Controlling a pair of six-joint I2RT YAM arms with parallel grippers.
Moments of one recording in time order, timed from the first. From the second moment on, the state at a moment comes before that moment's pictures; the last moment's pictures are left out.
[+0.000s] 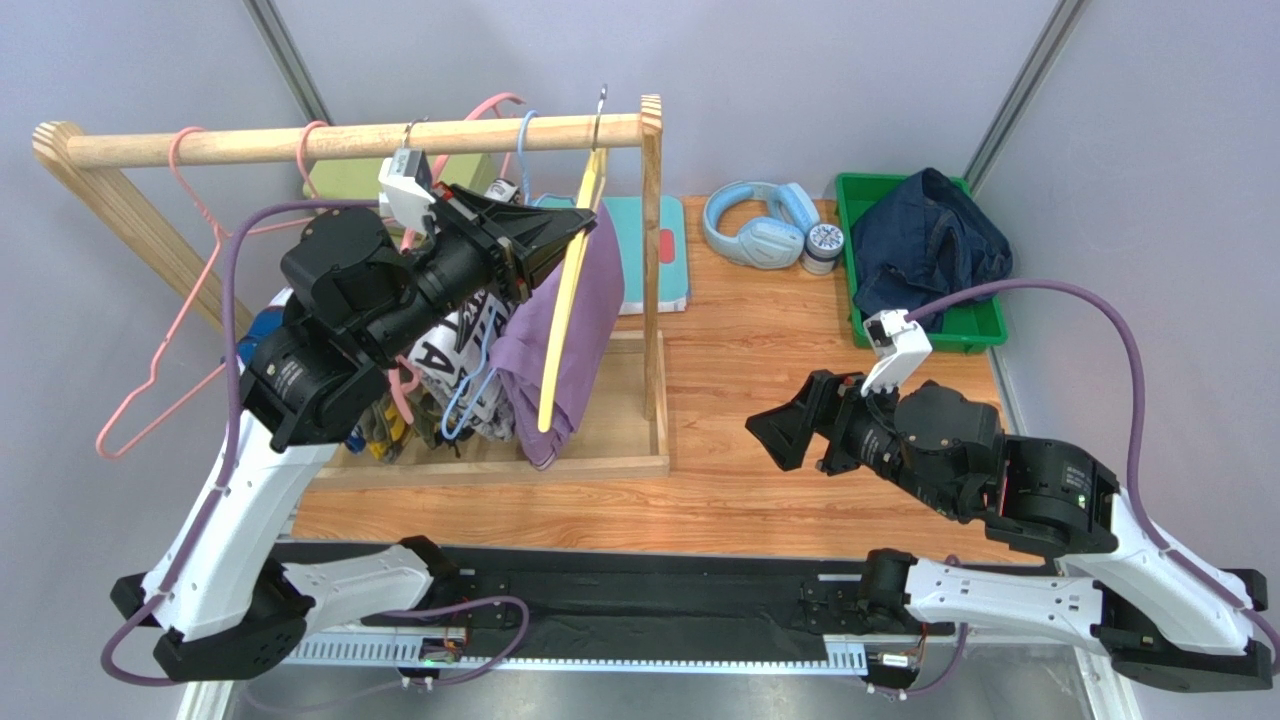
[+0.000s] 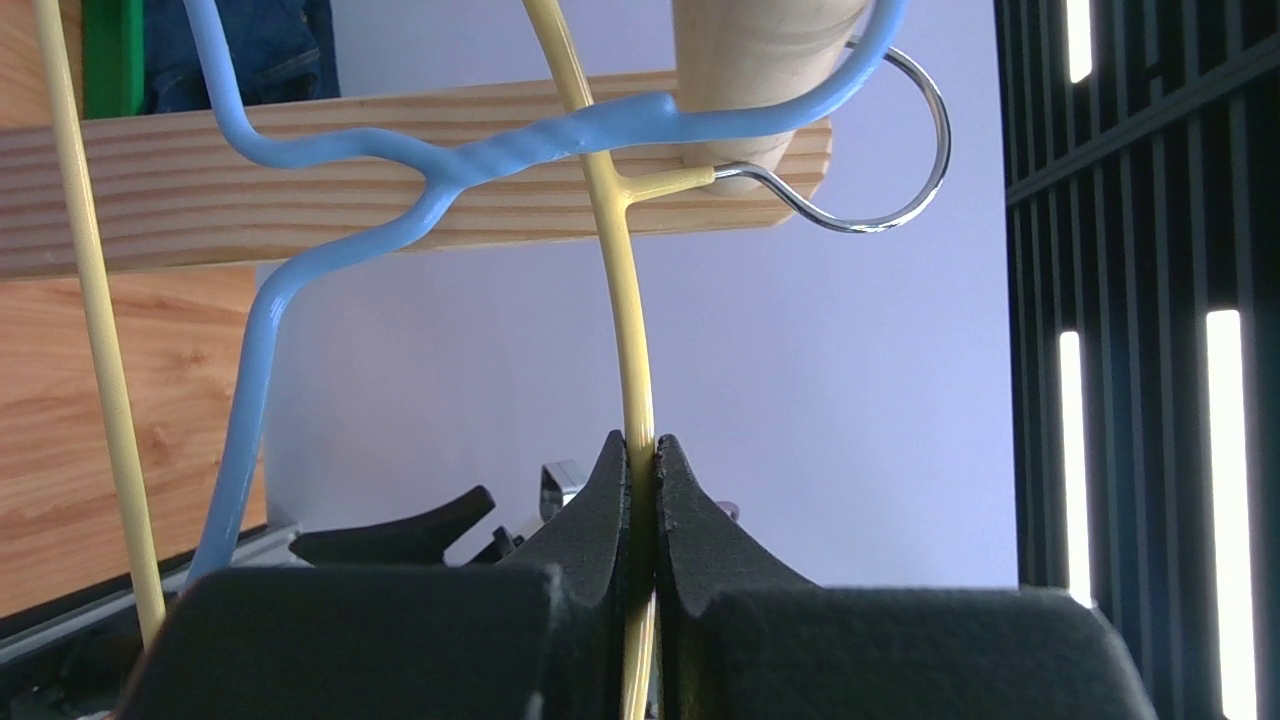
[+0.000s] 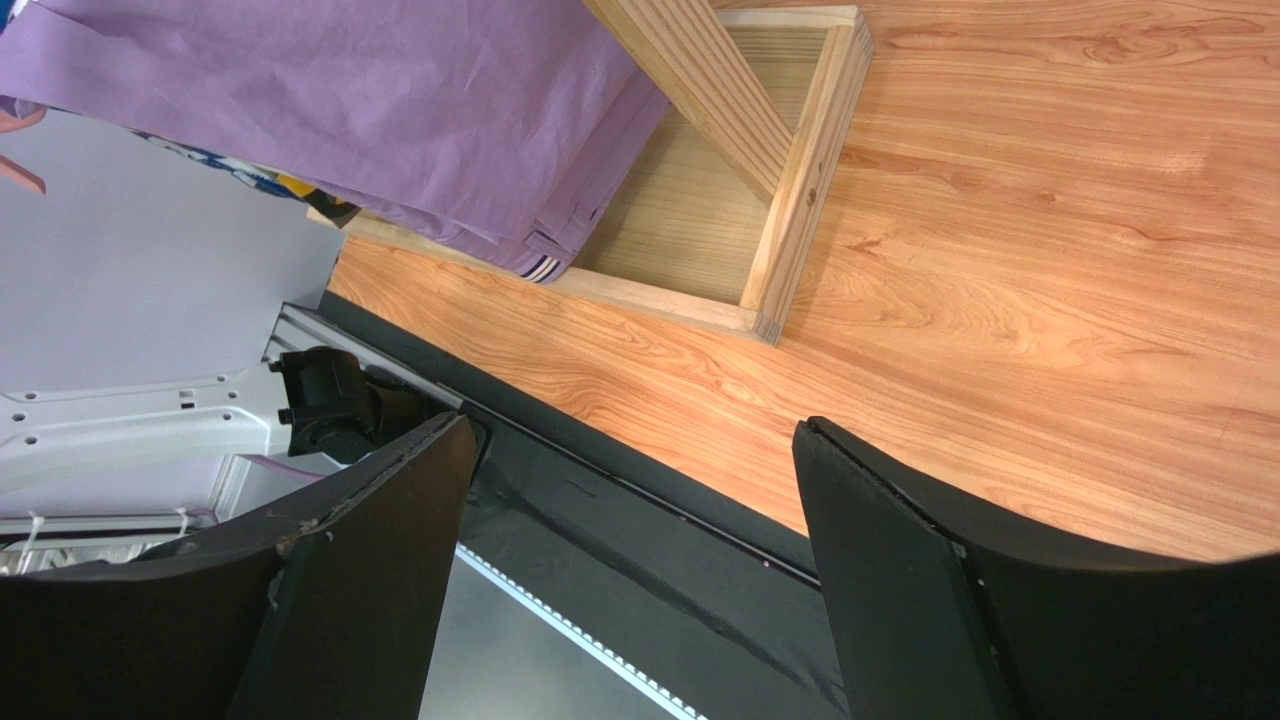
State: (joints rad) left arm -0.68 1.10 1.70 -0.56 0.04 -1.50; right arm 1.18 0.73 1.25 -0.96 0.46 0.79
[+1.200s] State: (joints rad) left arm -0.78 0.97 1.54 -0.51 0.00 -1.14; right arm 1.18 0.74 1.23 -0.94 0.44 0.78
